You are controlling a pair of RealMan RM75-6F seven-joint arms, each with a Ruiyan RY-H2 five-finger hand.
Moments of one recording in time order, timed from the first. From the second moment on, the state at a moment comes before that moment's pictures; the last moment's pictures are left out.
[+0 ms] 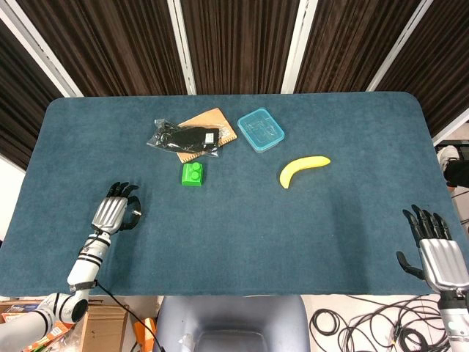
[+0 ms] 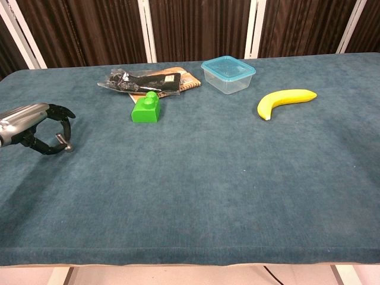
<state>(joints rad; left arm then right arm) -0.59 -1.64 -0.15 -1.00 1.29 0.97 -0.09 0.08 -1.07 0.04 -1.66 -1.45 1.40 -0.09</state>
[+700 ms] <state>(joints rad) -0.54 -1.54 -0.12 -1.16 1.37 1.11 -0.09 0.08 -1.07 0.04 -1.66 -1.46 1.42 -0.10</state>
